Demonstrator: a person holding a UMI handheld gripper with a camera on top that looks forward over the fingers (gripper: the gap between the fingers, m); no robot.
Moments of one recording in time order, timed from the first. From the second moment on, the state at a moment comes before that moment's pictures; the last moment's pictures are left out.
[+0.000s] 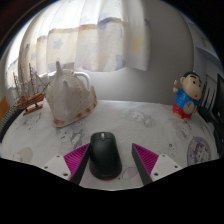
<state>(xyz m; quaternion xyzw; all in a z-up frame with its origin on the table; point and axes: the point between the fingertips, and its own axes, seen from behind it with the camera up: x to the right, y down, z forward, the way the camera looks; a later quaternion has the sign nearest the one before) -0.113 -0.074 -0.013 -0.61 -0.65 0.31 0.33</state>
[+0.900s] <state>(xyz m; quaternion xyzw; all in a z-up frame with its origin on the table) -0.066 0.177 0.143 -0.65 -0.60 0.31 0.36</state>
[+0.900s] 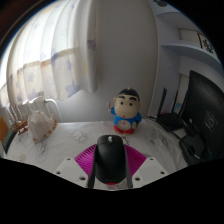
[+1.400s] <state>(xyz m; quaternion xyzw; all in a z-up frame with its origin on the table) -0.006 0.285 0.042 -0.72 -0.58 0.23 0.31</state>
